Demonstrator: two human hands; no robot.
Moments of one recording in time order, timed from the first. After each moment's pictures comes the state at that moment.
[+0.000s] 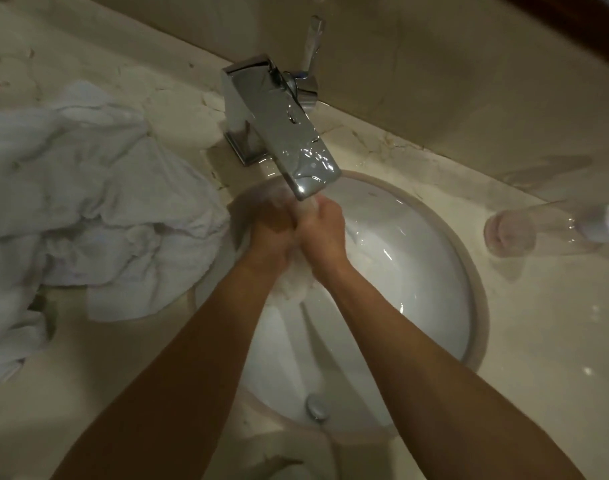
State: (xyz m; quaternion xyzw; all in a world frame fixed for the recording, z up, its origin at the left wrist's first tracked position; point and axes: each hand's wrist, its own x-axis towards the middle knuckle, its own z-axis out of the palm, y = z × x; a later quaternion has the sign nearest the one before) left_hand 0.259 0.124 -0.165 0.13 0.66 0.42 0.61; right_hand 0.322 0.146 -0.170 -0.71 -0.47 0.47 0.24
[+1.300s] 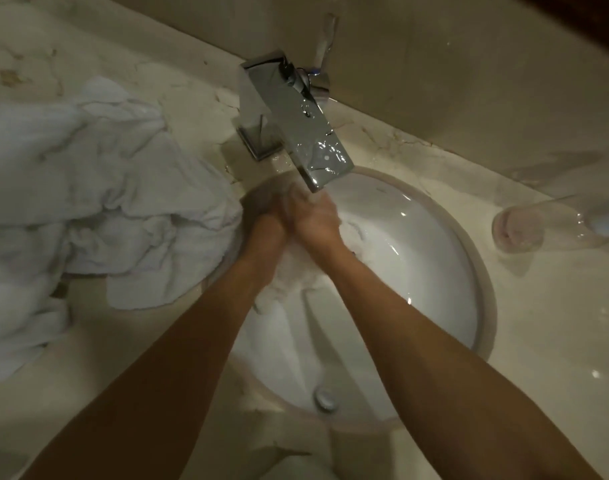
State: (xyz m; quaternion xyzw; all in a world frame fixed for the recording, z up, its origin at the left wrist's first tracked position) left_hand 0.238 0.109 -0.176 0.14 0.65 0.39 0.64; right_hand 0.305 0.146 -0.165 -0.69 -0.56 0.44 0.12
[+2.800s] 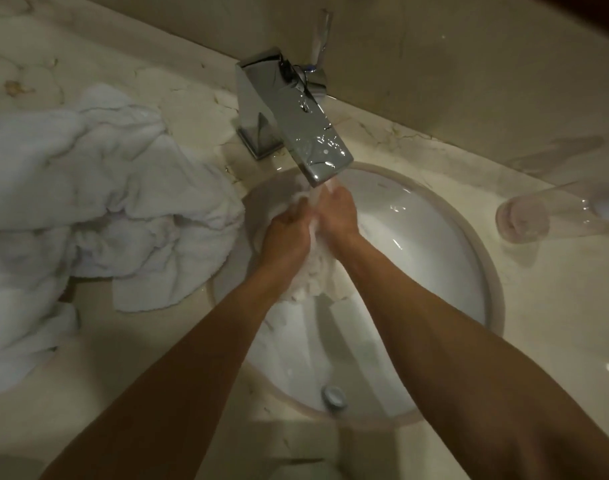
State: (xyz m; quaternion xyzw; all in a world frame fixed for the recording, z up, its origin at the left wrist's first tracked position) left_hand 0.252 0.115 -0.170 0.04 0.67 0.41 0.62; right_hand 0.320 0.161 -0.171 -0.72 -0.49 0.45 0.19
